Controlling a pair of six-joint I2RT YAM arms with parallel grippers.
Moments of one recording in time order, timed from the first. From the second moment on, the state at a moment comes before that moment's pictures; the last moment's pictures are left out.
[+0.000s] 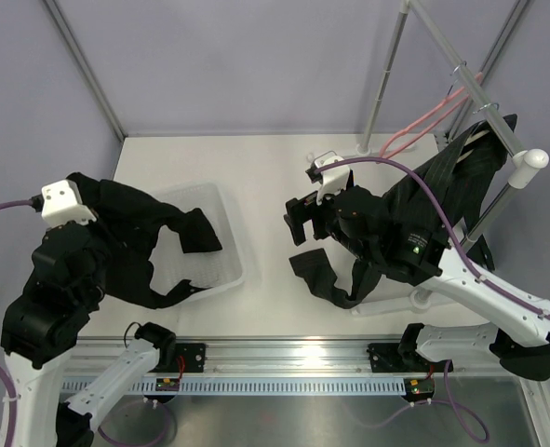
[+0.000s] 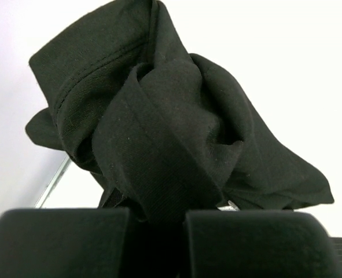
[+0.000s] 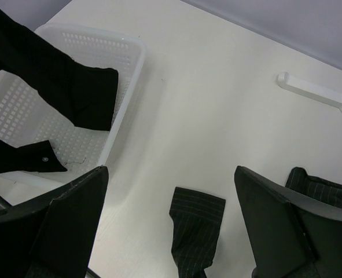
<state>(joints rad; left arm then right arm) -0.39 0.65 1.38 -1.05 -0.67 -0.32 1.05 1.15 1.35 -0.54 0.44 0.17</state>
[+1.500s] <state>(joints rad) -0.09 0.99 0.71 -0.34 0.15 -0.71 1.08 1.14 1.29 -0.58 0.35 0.22</state>
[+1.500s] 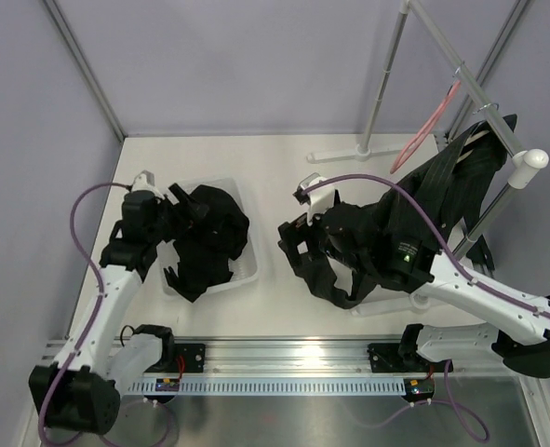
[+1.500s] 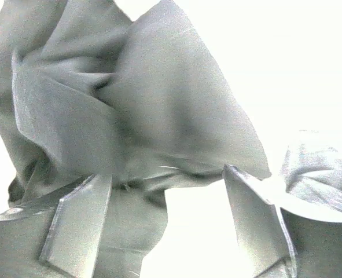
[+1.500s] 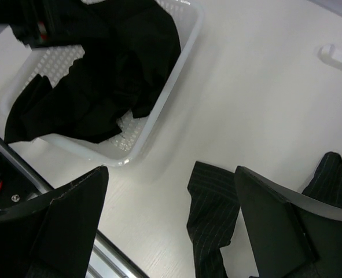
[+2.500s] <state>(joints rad) -0.93 1.73 2.32 -0.71 0.24 -0.20 1.33 1.37 0.82 -0.37 0.40 0.57</state>
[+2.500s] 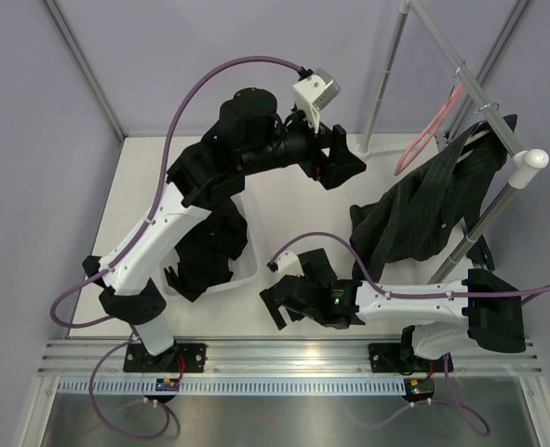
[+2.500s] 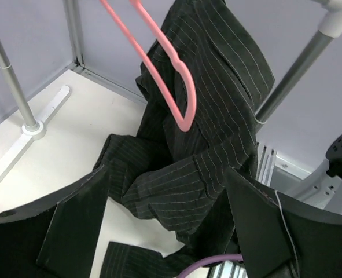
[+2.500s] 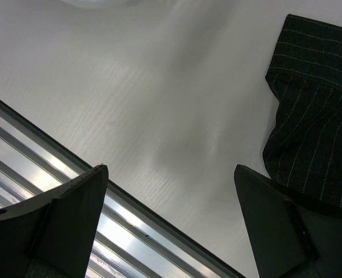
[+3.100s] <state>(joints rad) -1.16 1.71 2.21 -0.57 0.38 -0.03 1.33 1.38 0.81 -0.33 0.35 0.61</state>
